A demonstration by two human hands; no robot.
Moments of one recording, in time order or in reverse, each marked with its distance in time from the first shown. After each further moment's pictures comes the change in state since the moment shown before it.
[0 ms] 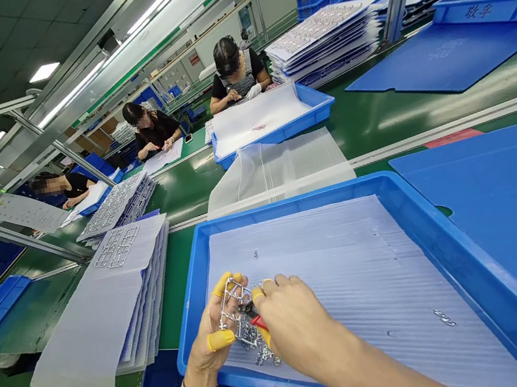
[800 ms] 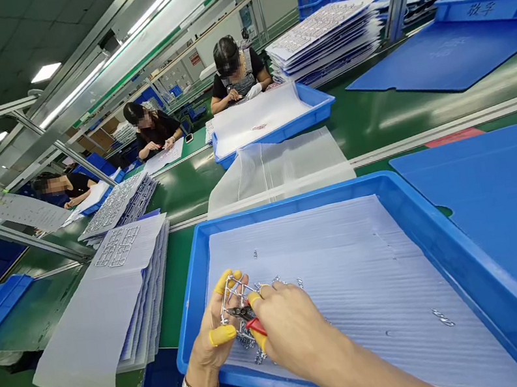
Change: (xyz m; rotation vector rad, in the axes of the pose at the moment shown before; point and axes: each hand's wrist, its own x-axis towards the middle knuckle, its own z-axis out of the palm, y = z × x) left_hand 0.003 -0.003 0.002 -0.063 -0.005 0.010; right_hand -0.001 -0.001 0.009 0.124 -0.005 -0.012
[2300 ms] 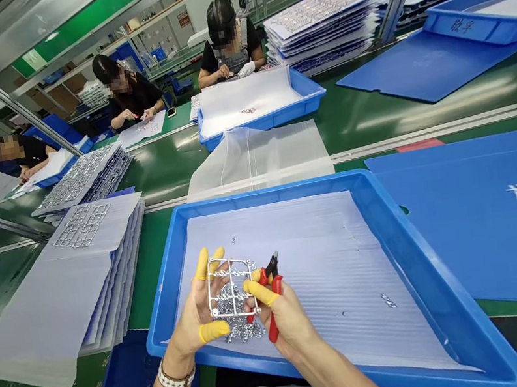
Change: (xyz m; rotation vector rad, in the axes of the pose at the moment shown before) left_hand 0.004 0.001 0.020 0.262 -0.098 0.148; right_hand -0.005 0.010 0.067 2.186 0.423 0.584
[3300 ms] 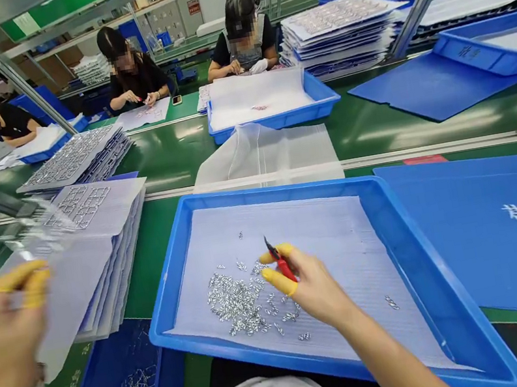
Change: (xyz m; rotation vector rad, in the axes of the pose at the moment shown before) left_hand -0.093 0.143 -0.186 1.249 0.796 0.192; right_hand 0.004 -0.064 0.008 -1.453 -0.168 -0.380
